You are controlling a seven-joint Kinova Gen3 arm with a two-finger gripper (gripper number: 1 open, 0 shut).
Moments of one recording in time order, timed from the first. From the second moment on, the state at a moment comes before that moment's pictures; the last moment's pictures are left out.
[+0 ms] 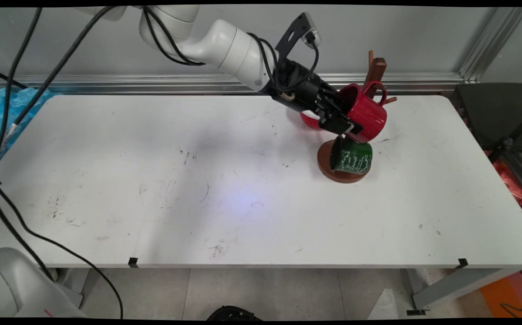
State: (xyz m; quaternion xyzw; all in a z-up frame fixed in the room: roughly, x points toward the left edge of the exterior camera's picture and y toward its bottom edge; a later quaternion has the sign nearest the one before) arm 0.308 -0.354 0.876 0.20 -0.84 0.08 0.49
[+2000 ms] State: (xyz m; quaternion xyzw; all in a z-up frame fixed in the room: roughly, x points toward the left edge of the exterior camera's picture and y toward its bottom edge) arm 0.300 -0.321 0.903 0.18 -0.84 0.05 0.51
